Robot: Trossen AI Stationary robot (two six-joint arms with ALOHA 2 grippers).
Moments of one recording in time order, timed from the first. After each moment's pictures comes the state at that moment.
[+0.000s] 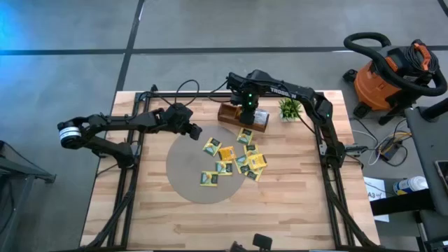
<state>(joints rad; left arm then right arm) 0.44 1.25 0.63 -0.12 0.07 -0.62 -0.50 2.15 1.97 -1.32 0.00 -0.22</state>
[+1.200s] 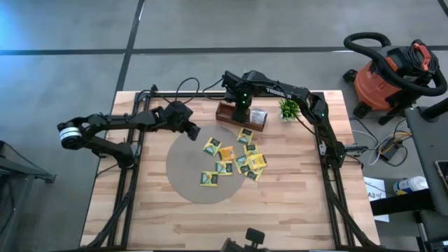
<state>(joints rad) 0.49 1.25 0.63 -0.13 0.07 -0.43 -0.50 2.21 2.03 -1.20 0.03 -0.18</state>
